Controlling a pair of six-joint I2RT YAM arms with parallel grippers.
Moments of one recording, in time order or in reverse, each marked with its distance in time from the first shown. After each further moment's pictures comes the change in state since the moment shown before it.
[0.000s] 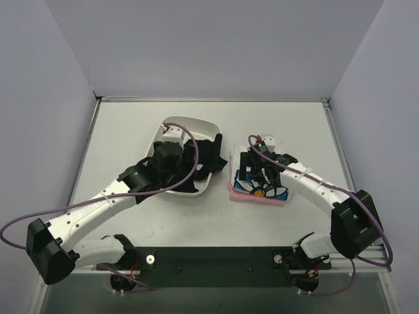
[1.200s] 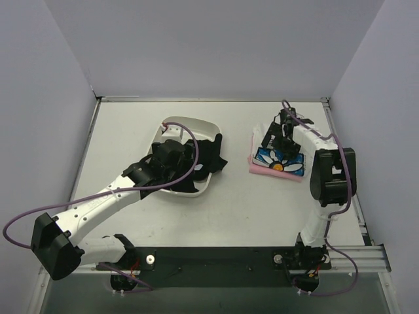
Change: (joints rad) left arm 0.043 0.067 -0.004 -0.031 -0.021 -0.029; right arm -0.425 0.472 0.410 -0.065 -0.173 0.043
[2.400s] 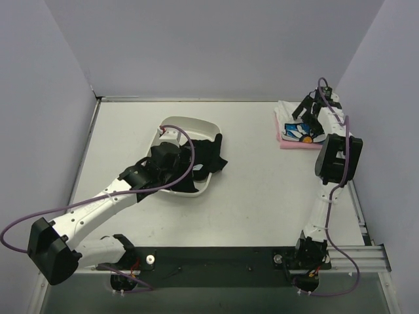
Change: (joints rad) left arm 0.029 -0.037 -0.048 0.013 0.095 -0.017; right arm -0.293 0.449 0.682 -0.020 -0.041 -0.061
